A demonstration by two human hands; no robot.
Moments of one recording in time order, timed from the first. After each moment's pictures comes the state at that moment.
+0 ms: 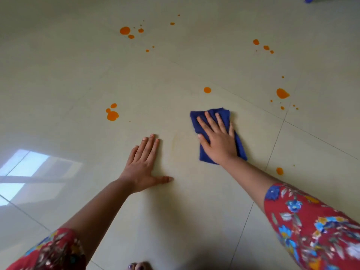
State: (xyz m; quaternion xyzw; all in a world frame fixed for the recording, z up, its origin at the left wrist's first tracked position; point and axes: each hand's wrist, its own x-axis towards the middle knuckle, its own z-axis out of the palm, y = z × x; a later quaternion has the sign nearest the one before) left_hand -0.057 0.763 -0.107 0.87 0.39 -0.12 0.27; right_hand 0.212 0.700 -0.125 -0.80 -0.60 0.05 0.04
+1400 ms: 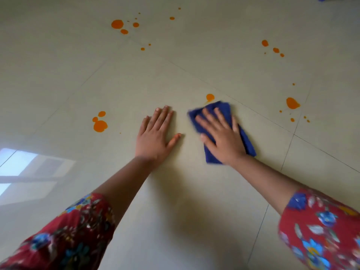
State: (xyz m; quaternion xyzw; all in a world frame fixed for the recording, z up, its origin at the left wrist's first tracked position) left_hand 0.040 0.838 -0.126 0.88 0.44 0.04 0.16; right_hand 0.256 0.742 -0.129 -0.75 -0.66 0.04 0.02
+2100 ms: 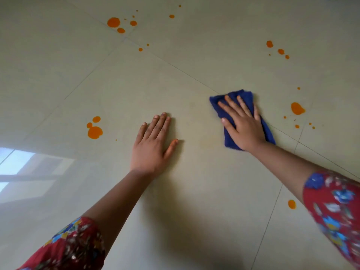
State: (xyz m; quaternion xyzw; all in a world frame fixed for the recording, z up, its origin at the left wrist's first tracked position) left_hand 0.038 0.835 -0.135 0.88 0.45 0.06 0.14; right_hand 0.329 0.770 -0.127 -0.79 -0.61 0.06 0.03
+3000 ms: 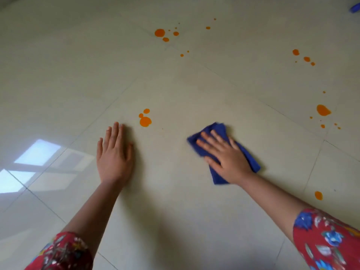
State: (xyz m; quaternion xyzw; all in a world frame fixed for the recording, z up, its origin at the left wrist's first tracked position) left_hand -0.153 0.841 -0.123 0.76 0.63 0.08 0.13; right_hand 0.164 0.730 -0.129 -0.66 -0.74 0.09 0.04
